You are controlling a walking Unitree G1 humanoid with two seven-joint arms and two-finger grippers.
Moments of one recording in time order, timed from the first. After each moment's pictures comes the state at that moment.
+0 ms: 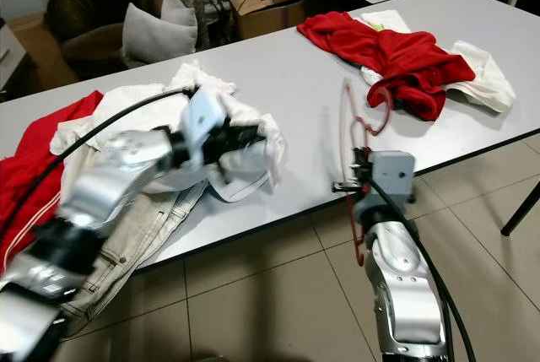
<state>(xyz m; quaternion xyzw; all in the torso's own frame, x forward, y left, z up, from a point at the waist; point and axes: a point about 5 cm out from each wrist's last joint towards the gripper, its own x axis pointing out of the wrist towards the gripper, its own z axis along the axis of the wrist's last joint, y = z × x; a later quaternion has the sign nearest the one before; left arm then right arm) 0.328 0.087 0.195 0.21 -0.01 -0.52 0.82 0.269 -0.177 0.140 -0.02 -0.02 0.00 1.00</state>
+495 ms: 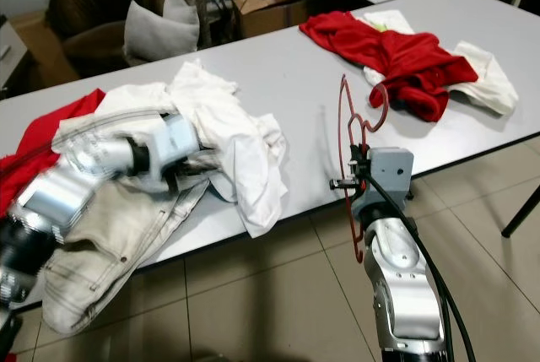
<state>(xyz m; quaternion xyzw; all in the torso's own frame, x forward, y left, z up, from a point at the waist) 0.343 0.143 0.190 0.33 0.07 -0.45 0.83 0.270 -0.177 0.140 -0.02 -0.02 0.00 1.00</state>
